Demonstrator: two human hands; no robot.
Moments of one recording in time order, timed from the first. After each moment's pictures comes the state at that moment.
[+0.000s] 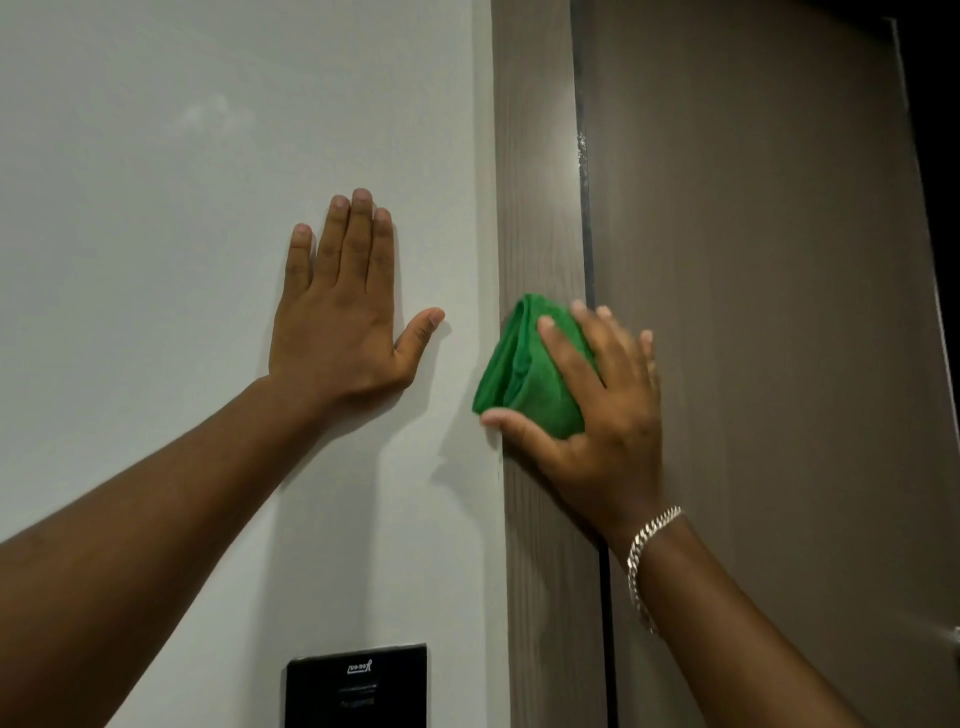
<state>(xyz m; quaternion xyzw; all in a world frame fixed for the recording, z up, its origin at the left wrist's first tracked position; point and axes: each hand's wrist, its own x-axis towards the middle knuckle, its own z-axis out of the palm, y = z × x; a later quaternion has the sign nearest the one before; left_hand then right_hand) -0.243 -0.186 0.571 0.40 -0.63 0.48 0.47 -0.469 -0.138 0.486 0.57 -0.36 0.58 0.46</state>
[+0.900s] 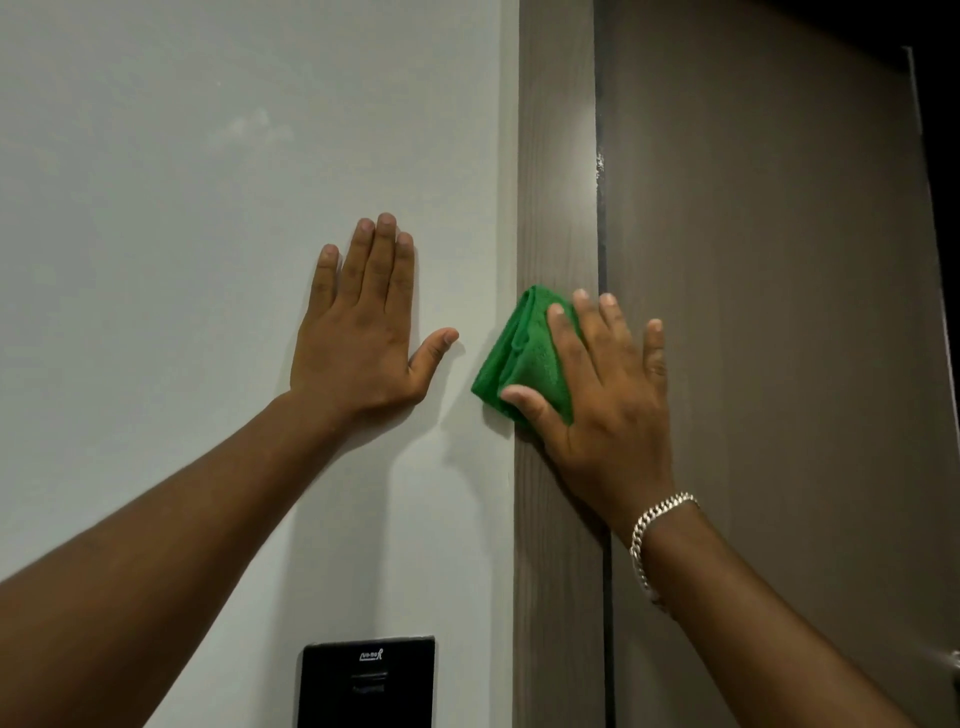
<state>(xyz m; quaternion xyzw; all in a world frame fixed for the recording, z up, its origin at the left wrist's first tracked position) -0.237 -0.181 0.559 0.41 -0.64 0.47 0.45 -0.463 -0.128 0.502 0.55 -0.45 0.47 0.53</state>
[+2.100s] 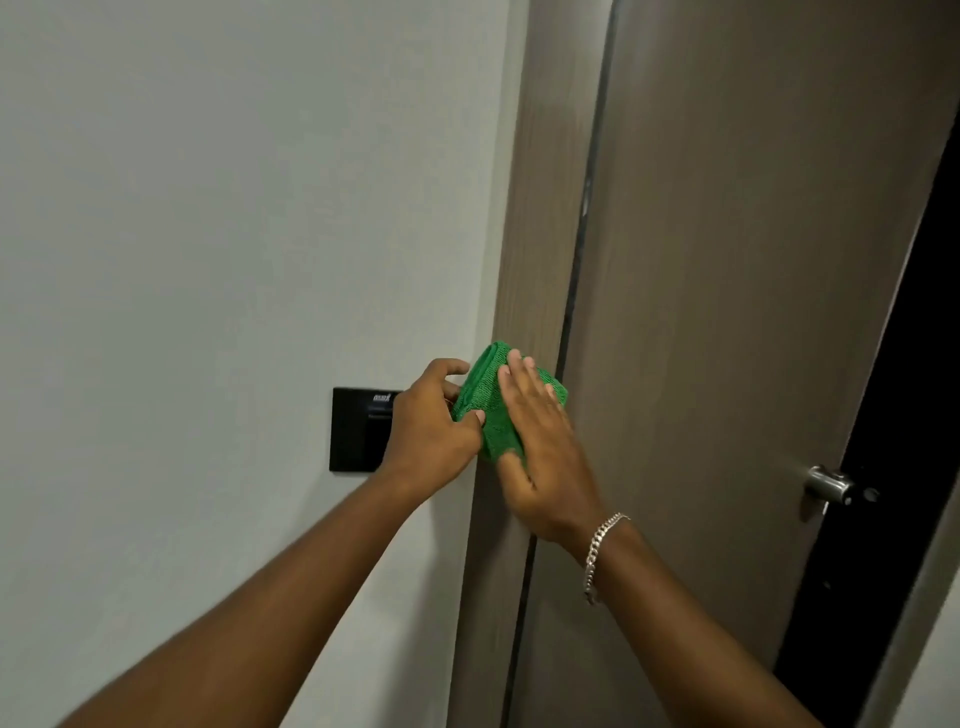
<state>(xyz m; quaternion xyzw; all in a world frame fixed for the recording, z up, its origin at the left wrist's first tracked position) -0.299 -0.073 0.343 0.39 -0.68 -0.21 0.58 -0.447 -0.051 0.316 0.78 -0.45 0.42 0.11</state>
